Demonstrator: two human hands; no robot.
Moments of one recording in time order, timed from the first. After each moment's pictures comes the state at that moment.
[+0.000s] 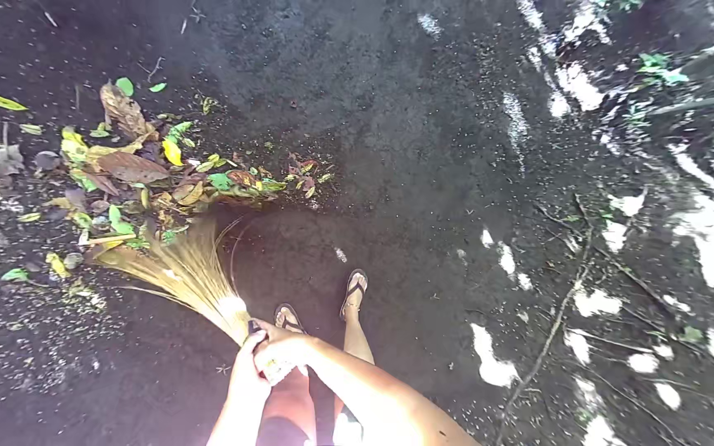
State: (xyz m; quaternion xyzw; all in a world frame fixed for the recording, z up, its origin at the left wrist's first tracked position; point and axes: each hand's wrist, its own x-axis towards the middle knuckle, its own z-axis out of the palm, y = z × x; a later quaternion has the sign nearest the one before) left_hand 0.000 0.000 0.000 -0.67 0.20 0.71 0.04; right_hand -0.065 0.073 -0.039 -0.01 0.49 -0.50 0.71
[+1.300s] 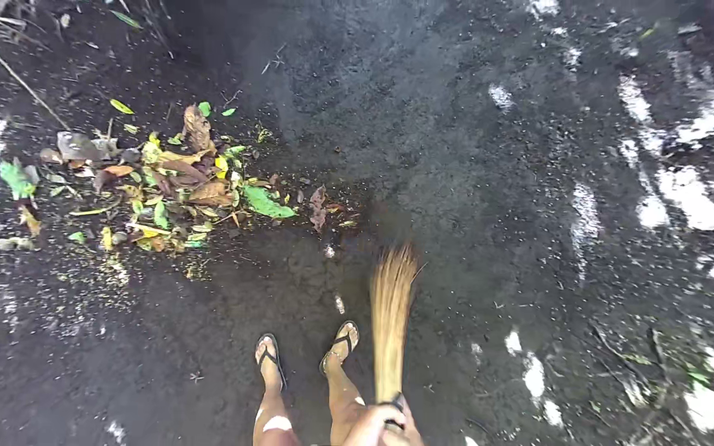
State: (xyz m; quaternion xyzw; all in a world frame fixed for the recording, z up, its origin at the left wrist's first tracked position) left_hand -0.204 0.230 0.064 -0.59 0.17 0.73 0.31; right_hand -0.229 0.321 0.082 0.31 0.64 -0.44 0.55
